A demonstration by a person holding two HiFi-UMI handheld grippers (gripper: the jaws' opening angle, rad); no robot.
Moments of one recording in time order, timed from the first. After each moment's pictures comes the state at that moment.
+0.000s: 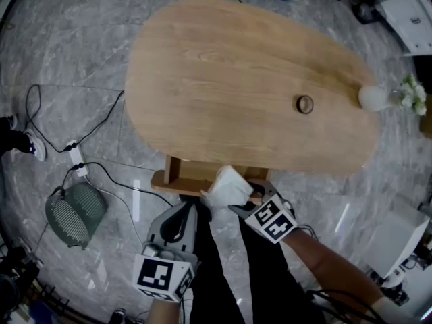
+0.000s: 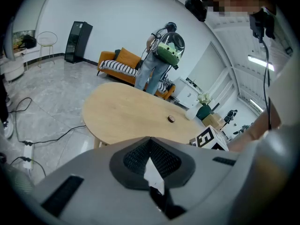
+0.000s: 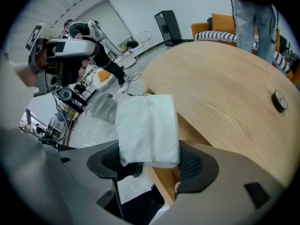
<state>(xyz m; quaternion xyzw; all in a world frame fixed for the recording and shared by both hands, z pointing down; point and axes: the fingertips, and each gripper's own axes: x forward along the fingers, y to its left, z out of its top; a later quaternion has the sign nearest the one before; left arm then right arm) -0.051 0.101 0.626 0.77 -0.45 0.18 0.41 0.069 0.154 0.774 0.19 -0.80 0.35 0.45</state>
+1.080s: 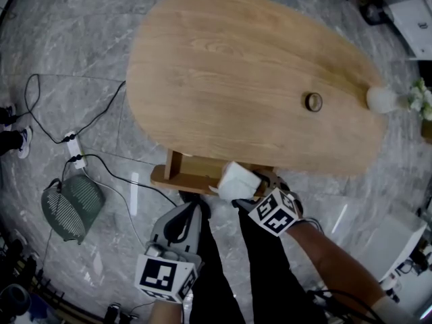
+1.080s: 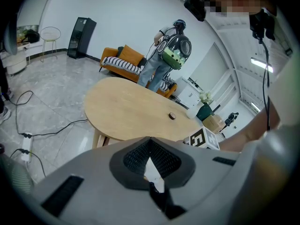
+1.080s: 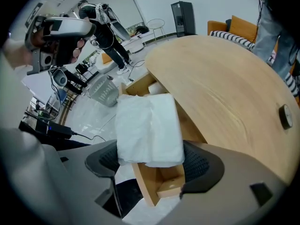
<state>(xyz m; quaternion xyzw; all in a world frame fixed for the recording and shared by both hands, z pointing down) -0.046 0.116 0.643 0.76 -0.45 0.18 0.44 0.090 0.154 0.809 0.14 -0.79 0.27 0.53</state>
